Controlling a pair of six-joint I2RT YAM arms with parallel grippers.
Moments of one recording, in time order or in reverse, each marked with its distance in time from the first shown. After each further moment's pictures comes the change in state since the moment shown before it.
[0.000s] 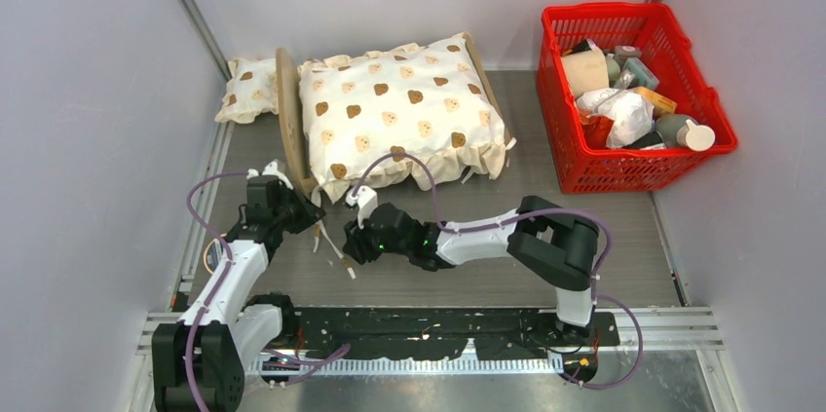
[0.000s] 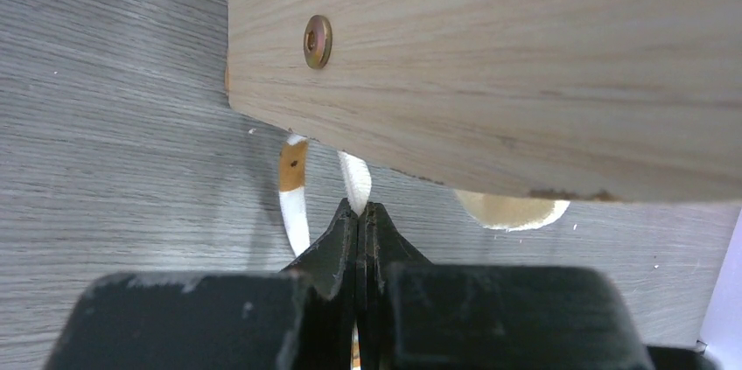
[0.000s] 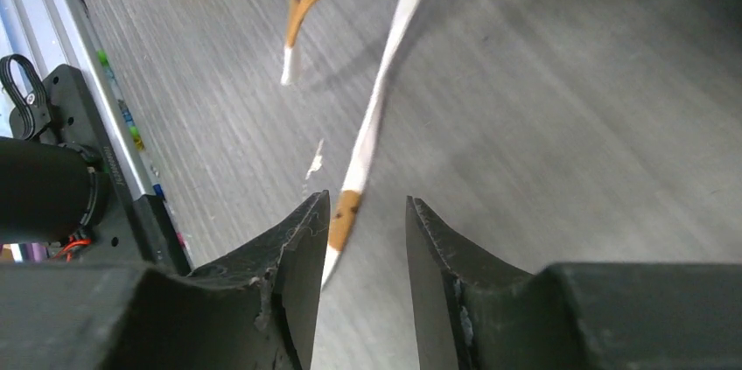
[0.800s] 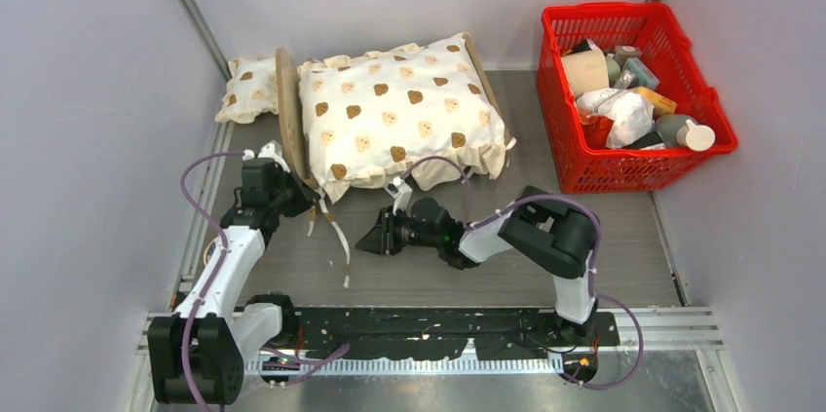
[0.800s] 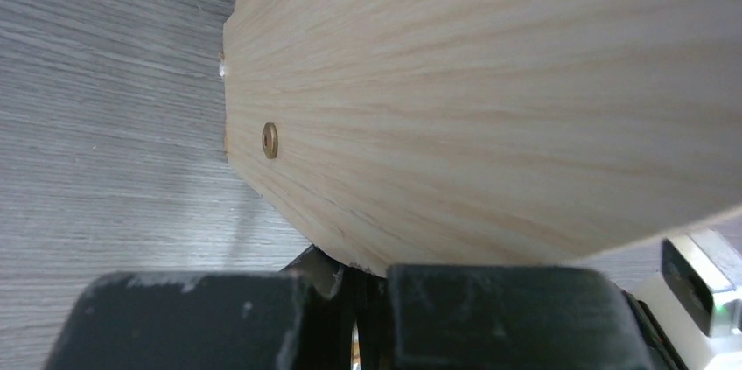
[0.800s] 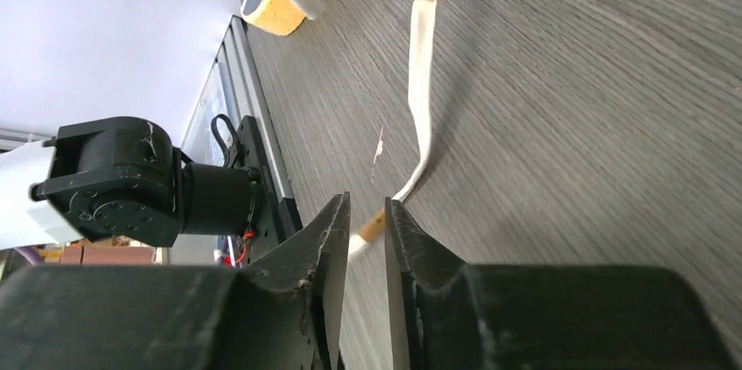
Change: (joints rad) left arm -0.005 0.054 0.159 -0.080 -0.038 0.071; right arm -0.132 0.084 -0.264 0.569 -0.287 0.506
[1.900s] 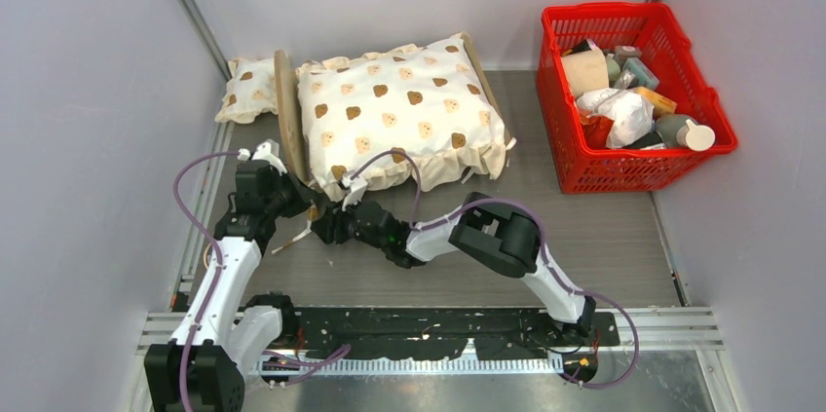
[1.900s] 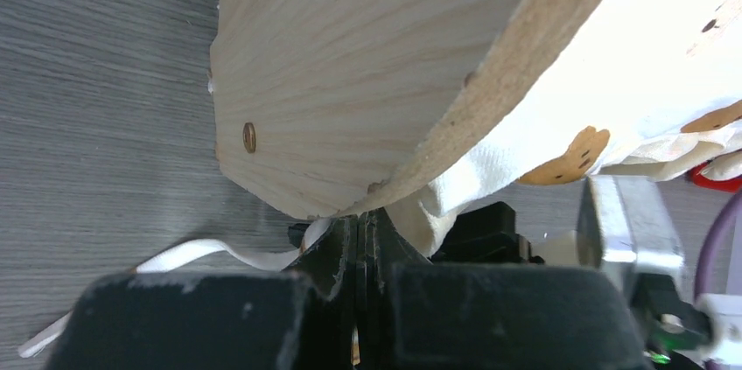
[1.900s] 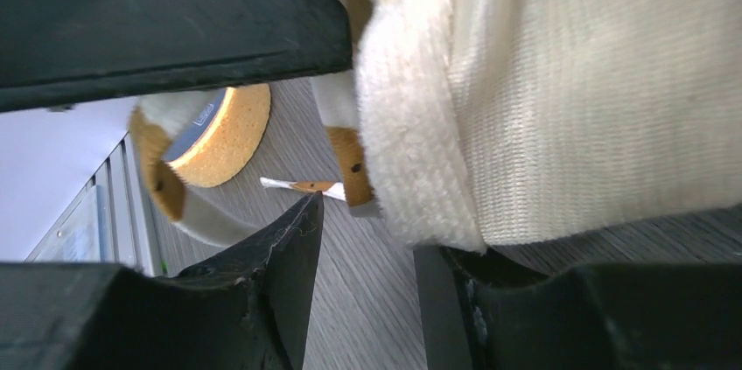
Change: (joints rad) left arm 0.000 -0.108 0.000 -0.028 0.015 0.007; right arm 0.133 0.251 0.457 -0.126 0.404 -0.252
